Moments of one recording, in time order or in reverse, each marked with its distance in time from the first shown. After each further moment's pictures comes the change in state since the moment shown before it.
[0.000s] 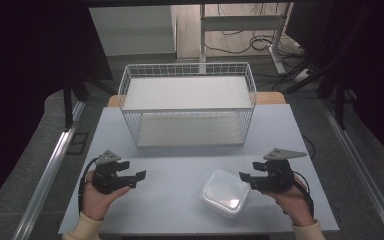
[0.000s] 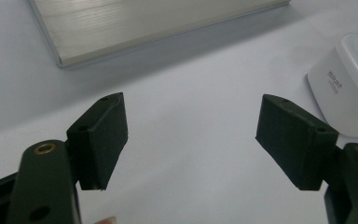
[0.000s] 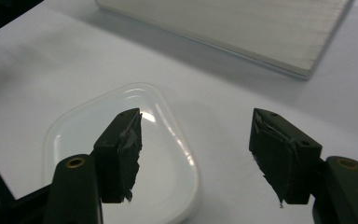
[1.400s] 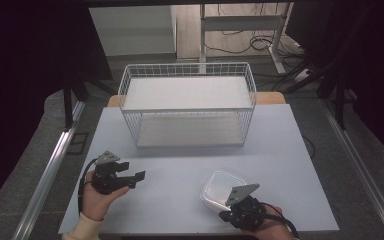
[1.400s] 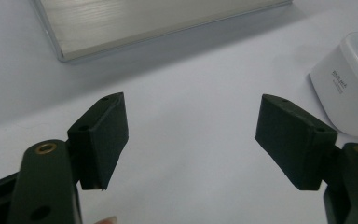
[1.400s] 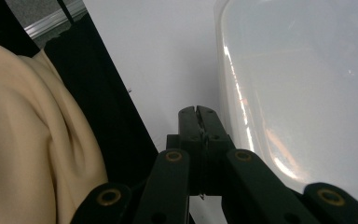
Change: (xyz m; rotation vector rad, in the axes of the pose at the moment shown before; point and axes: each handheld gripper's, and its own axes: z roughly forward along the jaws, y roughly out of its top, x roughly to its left) left arm 0.003 -0.003 0.001 0.004 0.002 -0.017; right arm 0.089 -0.041 0.027 0.311 0.229 -0.336
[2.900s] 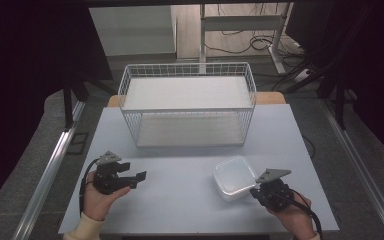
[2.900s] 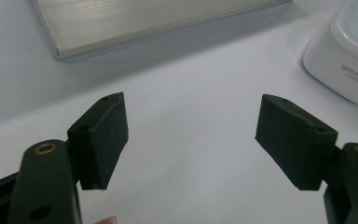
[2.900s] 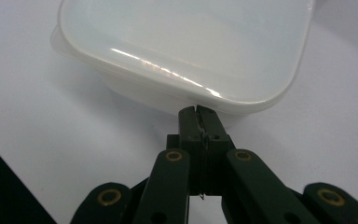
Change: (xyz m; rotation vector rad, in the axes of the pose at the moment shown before) left arm -0.001 -0.001 0.004 0.006 -0.004 -0.004; right arm -0.067 -0.035 -0.028 -0.012 -0.301 0.190
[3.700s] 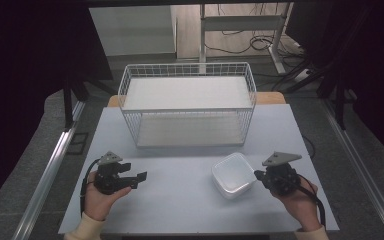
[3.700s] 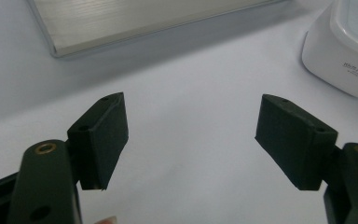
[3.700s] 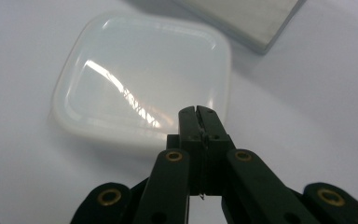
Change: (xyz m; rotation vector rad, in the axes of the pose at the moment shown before) left arm 0.000 -0.001 0.002 0.006 0.001 0.003; right arm -0.021 0.032 -0.027 -0.100 -0.071 0.017
